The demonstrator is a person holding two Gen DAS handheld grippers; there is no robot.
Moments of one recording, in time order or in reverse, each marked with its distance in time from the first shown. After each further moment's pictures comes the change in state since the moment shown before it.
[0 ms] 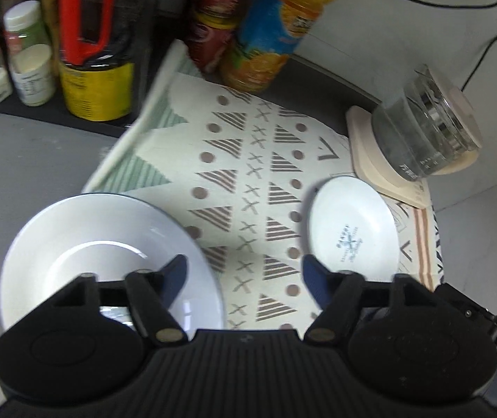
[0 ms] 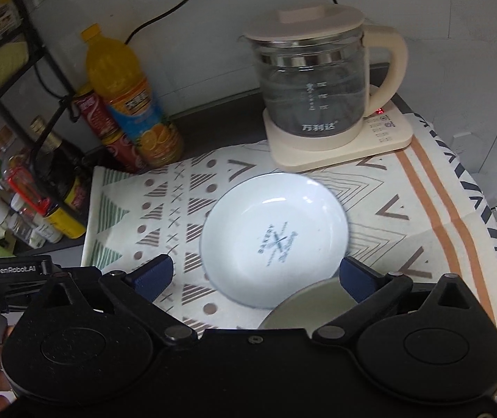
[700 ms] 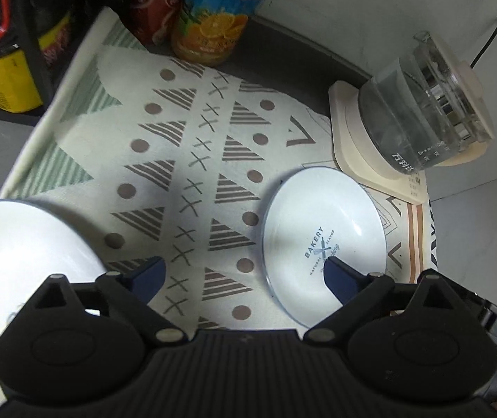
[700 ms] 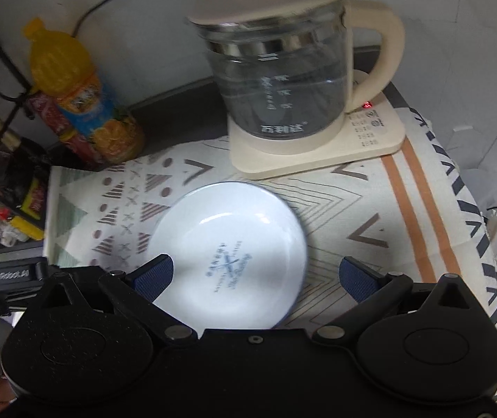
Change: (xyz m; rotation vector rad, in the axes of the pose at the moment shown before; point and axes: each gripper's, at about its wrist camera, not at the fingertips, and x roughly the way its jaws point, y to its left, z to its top) left arm 0.067 -0.052 0.018 -0.013 0.088 -0.009; right arm 0.051 -0.048 0.044 -0.020 0.117 -0.026
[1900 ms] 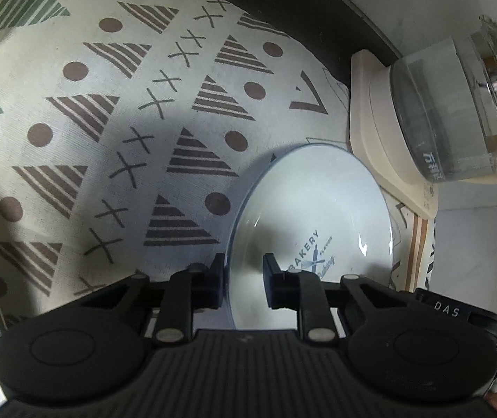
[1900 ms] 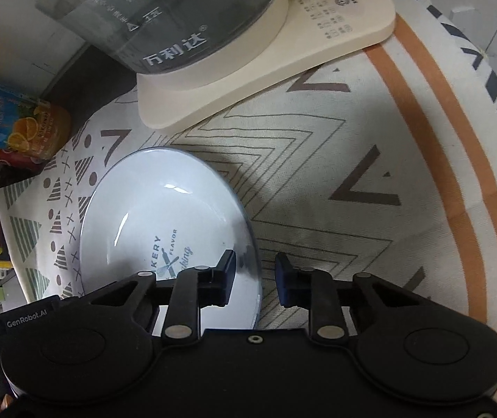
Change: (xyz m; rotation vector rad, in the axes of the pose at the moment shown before) left arm 0.087 -0.005 0.004 -0.180 0.102 -0.092; right arm 0.098 -0.060 0.009 0.250 0.306 0.069
